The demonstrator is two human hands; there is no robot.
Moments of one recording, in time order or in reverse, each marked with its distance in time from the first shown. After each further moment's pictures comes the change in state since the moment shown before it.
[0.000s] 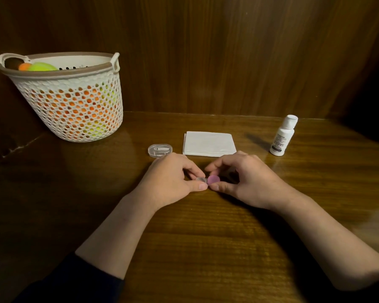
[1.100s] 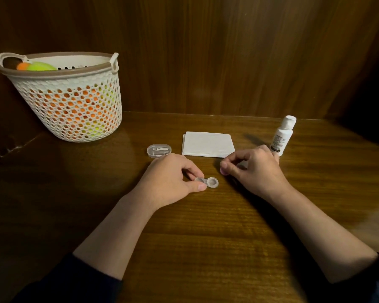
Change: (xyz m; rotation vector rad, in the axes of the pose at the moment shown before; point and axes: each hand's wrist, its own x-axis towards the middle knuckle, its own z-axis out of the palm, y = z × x) left_hand -0.002 0.004 -0.001 0.001 -0.007 -0.010; right_hand 0.005 0.020 0.002 -0.038 0.229 0.278
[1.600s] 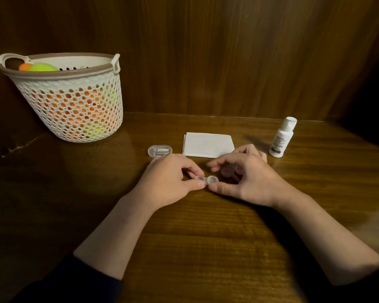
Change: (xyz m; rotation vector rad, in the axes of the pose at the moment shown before) left_hand -0.002 -0.001 -0.004 0.044 0.024 0.009; right_hand -0.011 -0.012 -0.008 0.071 -0.196 -0.192
